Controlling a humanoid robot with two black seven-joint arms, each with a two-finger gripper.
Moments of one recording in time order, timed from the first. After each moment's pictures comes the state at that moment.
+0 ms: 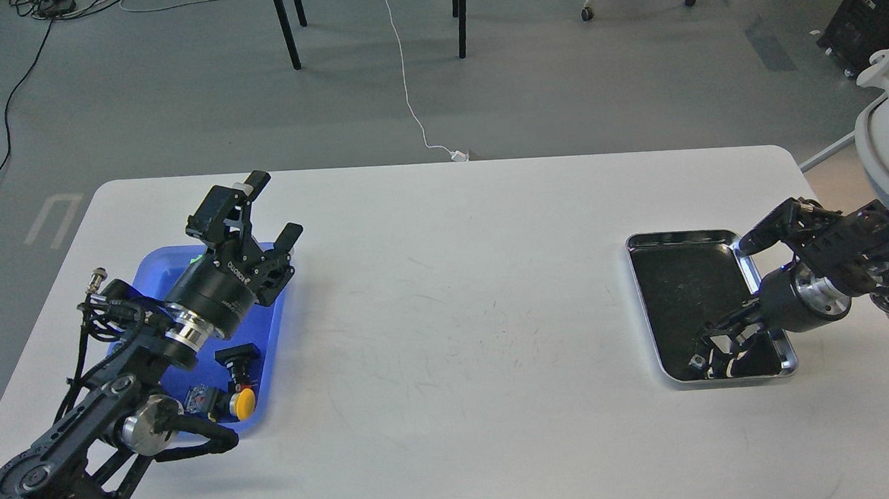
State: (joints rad) left arm -0.17 0.32 -1.10 -1.32 0.77 -0.20 -0.32; right arm 1.30 -0.62 -0.75 0.96 -1.44 0.27 0.49
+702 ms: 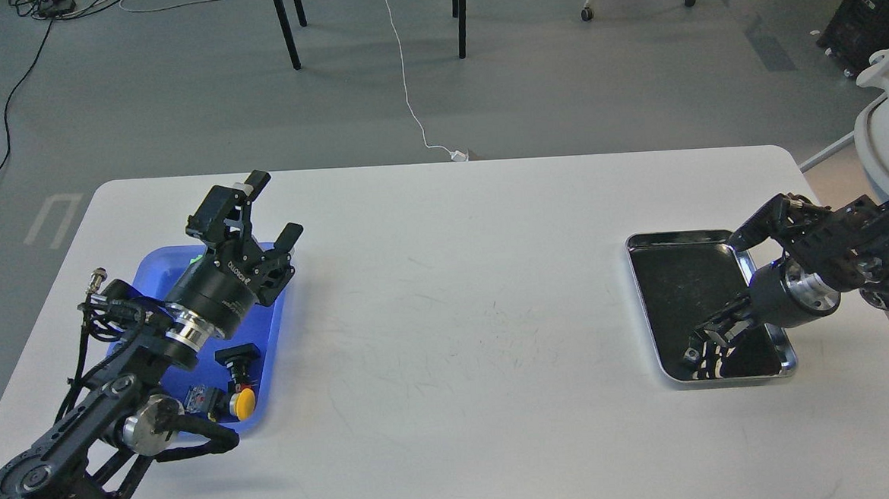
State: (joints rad) left arm -0.17 0.32 -1.10 -1.32 0.77 -0.20 -0.32; right arm 1.31 -0.60 -0.75 0.96 -1.44 0.27 0.49
